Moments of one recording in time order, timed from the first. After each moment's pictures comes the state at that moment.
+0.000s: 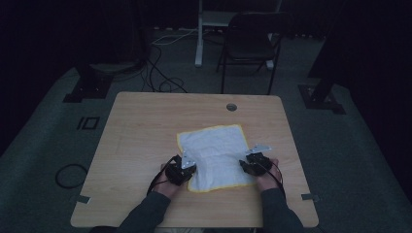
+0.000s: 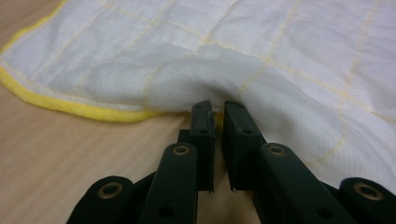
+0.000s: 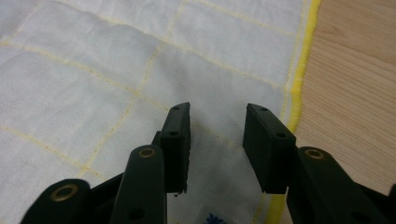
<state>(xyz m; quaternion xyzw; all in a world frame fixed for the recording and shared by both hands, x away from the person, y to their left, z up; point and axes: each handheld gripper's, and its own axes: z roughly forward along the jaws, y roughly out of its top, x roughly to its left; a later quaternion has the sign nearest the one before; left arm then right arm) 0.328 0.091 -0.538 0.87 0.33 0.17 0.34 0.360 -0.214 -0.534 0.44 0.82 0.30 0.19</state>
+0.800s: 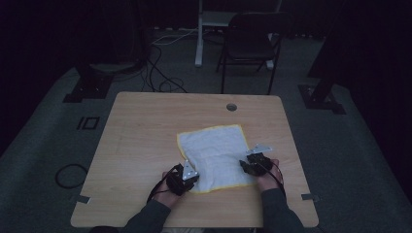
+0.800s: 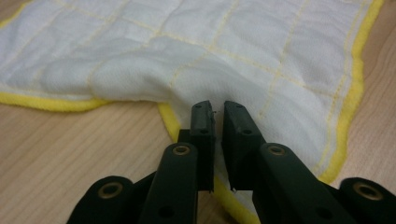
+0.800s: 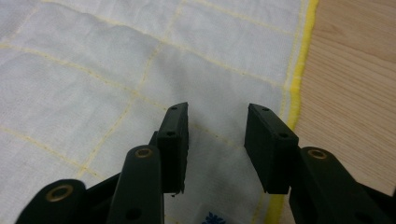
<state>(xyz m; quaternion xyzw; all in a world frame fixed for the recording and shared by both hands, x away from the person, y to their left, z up) 0.301 0.087 -0.538 0.87 0.30 0.17 0.34 0.360 -0.216 -0.535 0.44 0.82 0.30 0.19</state>
